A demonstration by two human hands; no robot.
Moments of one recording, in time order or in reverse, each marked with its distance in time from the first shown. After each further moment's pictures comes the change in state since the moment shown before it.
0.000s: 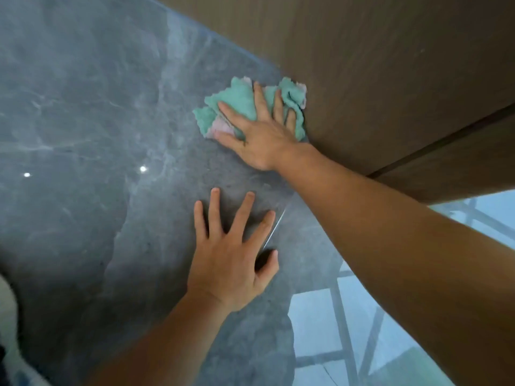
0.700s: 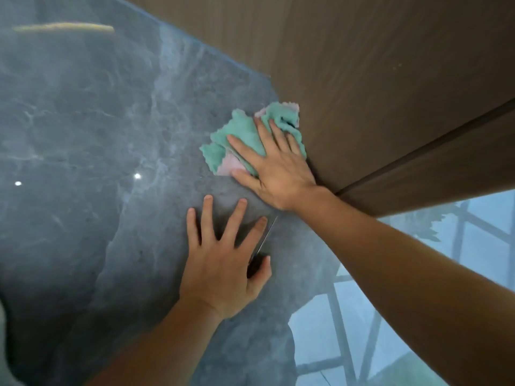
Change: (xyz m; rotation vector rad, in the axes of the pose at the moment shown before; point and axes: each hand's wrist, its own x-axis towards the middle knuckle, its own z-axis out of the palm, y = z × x) left_hand 0.000 -0.002 -0.001 0.035 -0.030 0.009; right_hand -0.051 0.034 0.012 -0.177 0.145 -0.188
